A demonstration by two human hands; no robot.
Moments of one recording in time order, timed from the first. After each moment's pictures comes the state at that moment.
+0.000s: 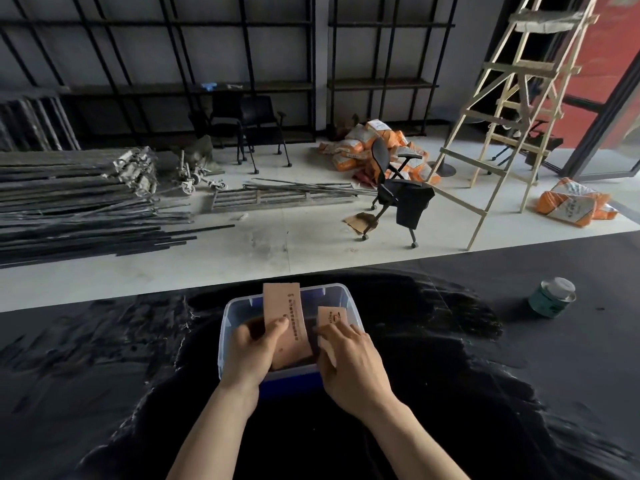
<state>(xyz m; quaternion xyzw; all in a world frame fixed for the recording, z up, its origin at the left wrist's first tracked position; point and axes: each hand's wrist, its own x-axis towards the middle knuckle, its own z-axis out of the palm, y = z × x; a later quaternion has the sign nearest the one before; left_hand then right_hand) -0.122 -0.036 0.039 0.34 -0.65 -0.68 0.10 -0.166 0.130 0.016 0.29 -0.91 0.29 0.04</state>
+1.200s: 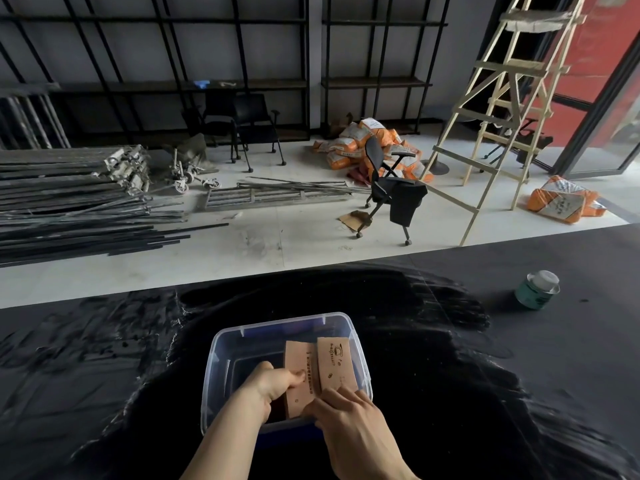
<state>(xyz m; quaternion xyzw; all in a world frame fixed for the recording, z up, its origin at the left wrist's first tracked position) -0.119 -0.010 -0.012 0.42 -0.68 -0.58 -0.17 -0.097 0.170 -0.013 0.42 -0.89 0.19 0.00</state>
